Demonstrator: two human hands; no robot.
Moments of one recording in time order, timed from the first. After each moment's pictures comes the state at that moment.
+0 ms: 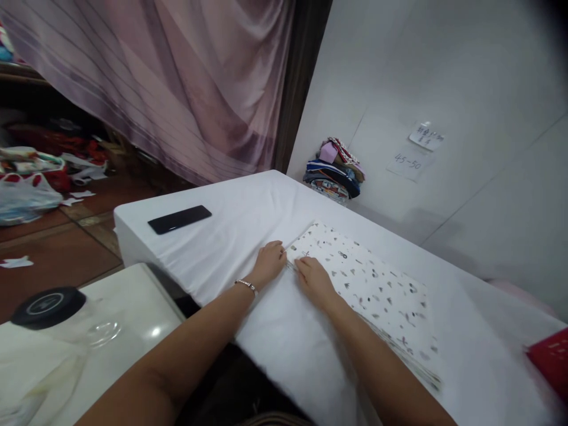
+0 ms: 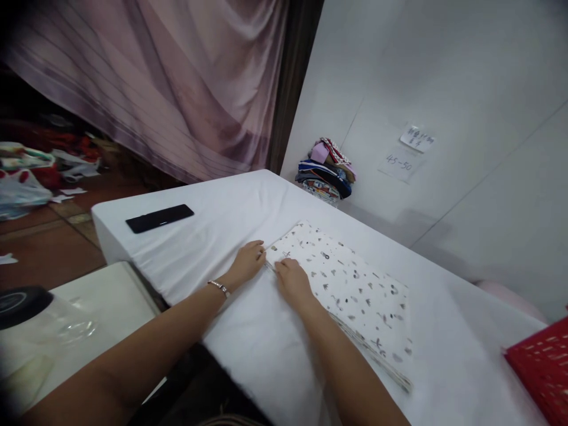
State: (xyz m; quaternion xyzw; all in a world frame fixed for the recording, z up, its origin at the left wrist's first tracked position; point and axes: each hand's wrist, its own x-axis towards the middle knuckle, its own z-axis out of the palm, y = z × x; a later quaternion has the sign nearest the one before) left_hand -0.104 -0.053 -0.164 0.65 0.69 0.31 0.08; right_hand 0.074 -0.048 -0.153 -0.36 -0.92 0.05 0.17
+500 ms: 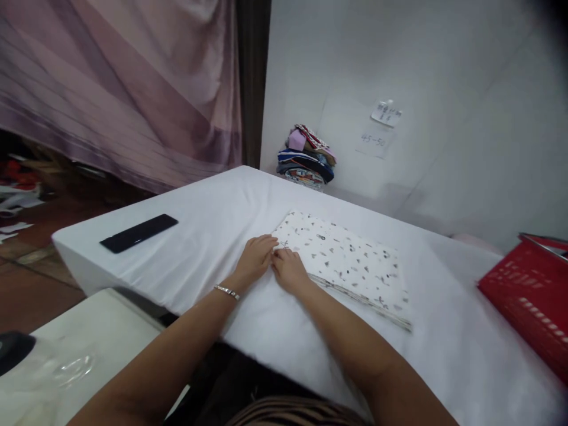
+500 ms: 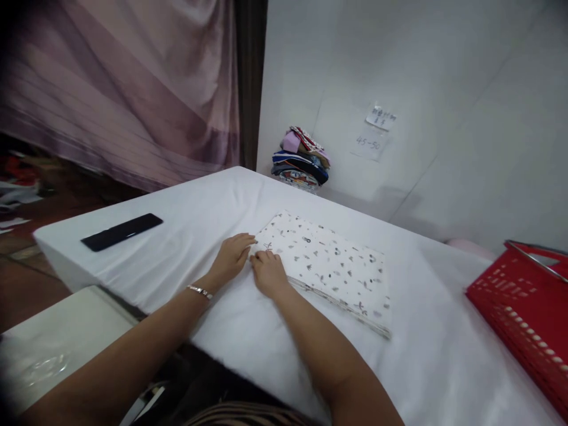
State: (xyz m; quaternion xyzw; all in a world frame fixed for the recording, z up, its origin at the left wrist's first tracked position) left_hand -0.102 -0.057 -0.163 0.77 0.53 0.35 0.03; right_hand 0.054 -0.054 -0.172 -0.41 -0.90 0.01 0.15
